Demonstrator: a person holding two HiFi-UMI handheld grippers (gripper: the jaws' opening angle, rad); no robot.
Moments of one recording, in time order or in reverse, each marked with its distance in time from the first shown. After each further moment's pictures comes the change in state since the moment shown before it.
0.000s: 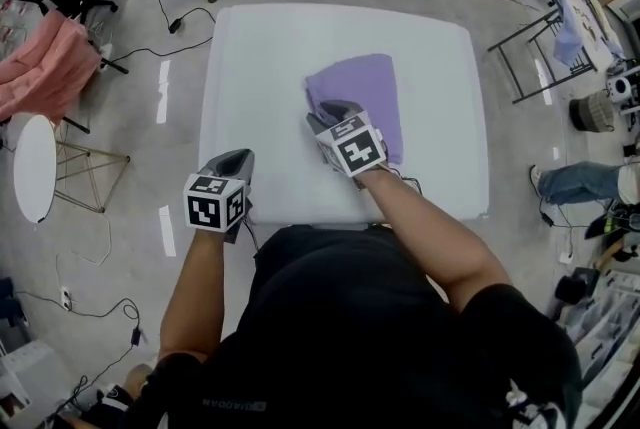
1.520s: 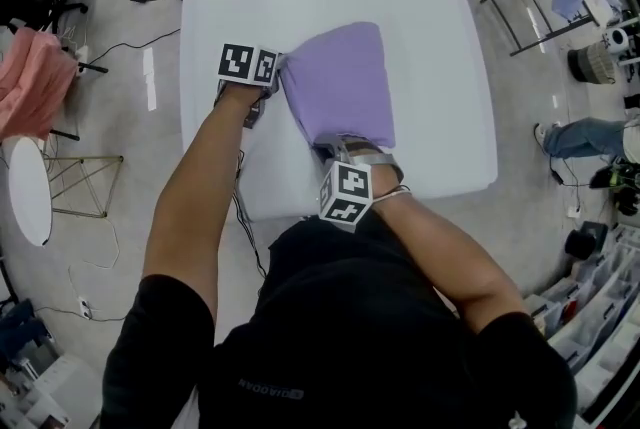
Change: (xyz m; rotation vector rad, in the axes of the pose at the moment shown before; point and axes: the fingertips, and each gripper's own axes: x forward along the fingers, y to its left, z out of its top) left arm 0.220 -0.002 0.094 0.041 0.226 -0.224; right arm -0.008 0.056 -0.119 -0.642 0.295 0.033
